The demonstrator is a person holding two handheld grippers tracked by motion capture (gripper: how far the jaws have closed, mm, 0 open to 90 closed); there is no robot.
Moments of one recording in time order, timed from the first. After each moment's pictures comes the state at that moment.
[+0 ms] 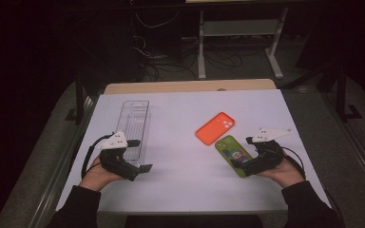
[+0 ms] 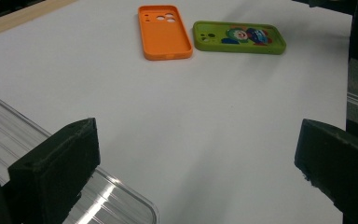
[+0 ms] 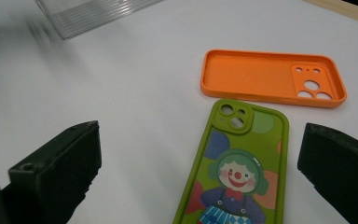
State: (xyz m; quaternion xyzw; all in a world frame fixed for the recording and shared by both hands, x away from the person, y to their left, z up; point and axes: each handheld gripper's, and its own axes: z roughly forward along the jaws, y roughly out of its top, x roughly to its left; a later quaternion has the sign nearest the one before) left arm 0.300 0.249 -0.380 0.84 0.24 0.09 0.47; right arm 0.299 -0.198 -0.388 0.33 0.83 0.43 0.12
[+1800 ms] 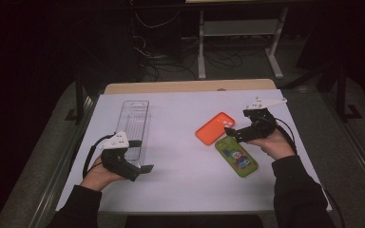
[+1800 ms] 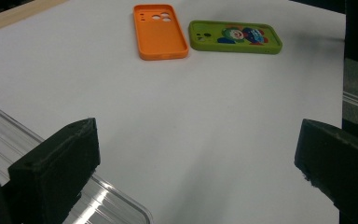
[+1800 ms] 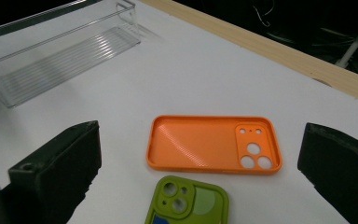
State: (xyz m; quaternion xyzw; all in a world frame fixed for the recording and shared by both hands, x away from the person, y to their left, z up) left arm 0.301 0.246 -0.381 0.85 0.23 0.08 0.47; right arm 0.363 -0.186 -0.350 0.36 0.80 0.45 0.16
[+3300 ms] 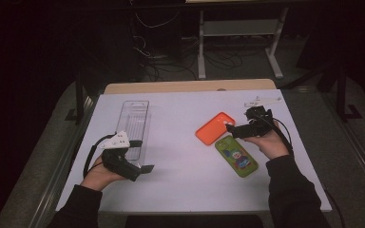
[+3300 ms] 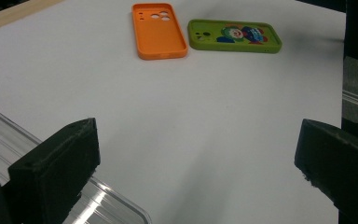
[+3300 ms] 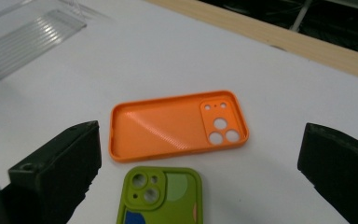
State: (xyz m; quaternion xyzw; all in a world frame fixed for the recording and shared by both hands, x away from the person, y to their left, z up) left arm 0.301 0.244 -0.380 0.85 0.23 0.08 0.47; right arm 0.368 -0.180 -0.357 0.45 0.78 0.39 0.19
